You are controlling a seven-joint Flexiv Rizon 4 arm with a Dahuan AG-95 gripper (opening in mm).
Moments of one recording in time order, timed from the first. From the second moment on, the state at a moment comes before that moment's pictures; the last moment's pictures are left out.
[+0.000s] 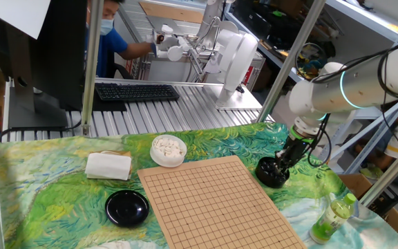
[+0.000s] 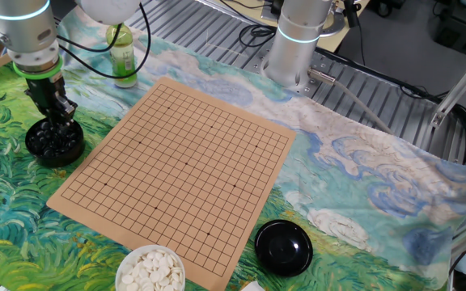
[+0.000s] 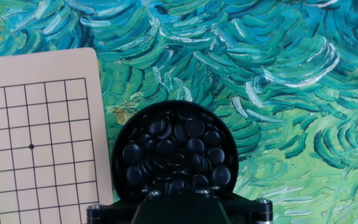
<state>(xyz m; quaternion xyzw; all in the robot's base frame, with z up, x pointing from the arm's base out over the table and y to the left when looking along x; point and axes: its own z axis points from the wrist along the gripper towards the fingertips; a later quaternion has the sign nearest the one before) 0.587 -0.354 0.052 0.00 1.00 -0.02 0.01</state>
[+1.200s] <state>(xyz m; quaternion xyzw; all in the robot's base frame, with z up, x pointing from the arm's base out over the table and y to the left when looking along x) 0.585 -0.354 0.045 -0.01 1.00 -0.01 0.02</state>
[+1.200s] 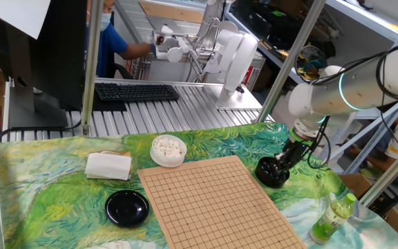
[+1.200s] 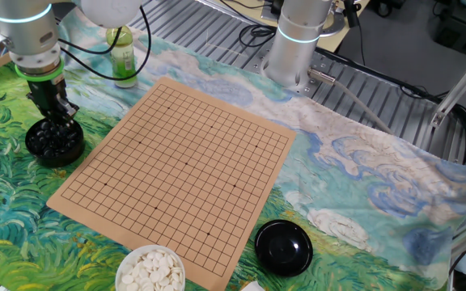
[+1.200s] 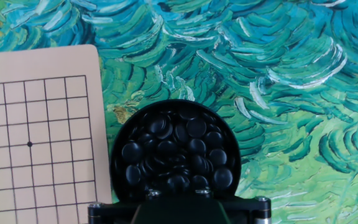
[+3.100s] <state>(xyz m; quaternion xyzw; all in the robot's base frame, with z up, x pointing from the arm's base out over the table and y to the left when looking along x) 0.596 -0.324 0.056 0.04 1.00 -0.01 0.02</state>
